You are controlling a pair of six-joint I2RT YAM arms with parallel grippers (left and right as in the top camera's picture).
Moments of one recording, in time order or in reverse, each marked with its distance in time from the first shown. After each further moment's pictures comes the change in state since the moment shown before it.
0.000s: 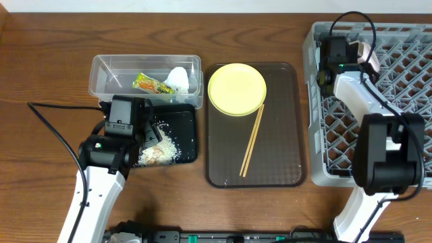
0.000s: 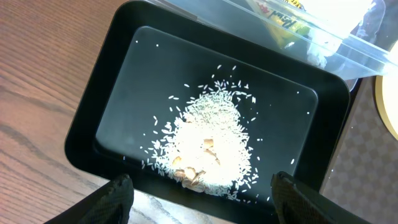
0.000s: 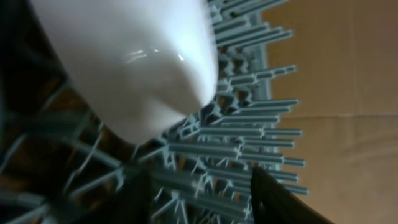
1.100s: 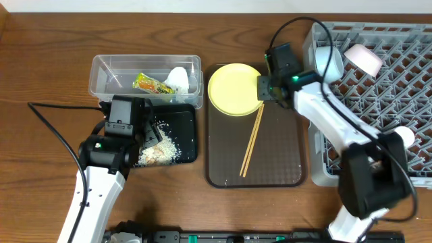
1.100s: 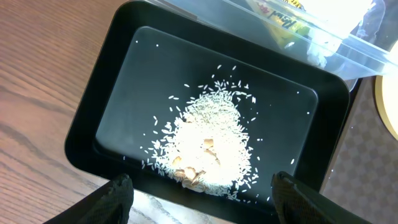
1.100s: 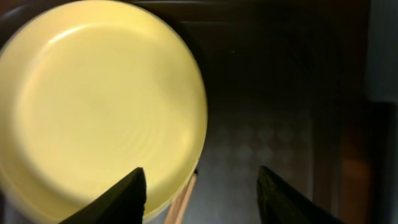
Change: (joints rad) left arm 0.000 0.000 0.000 0.000 0.000 0.000; right arm 0.334 -0.089 -0.027 -0.038 -0.816 0.457
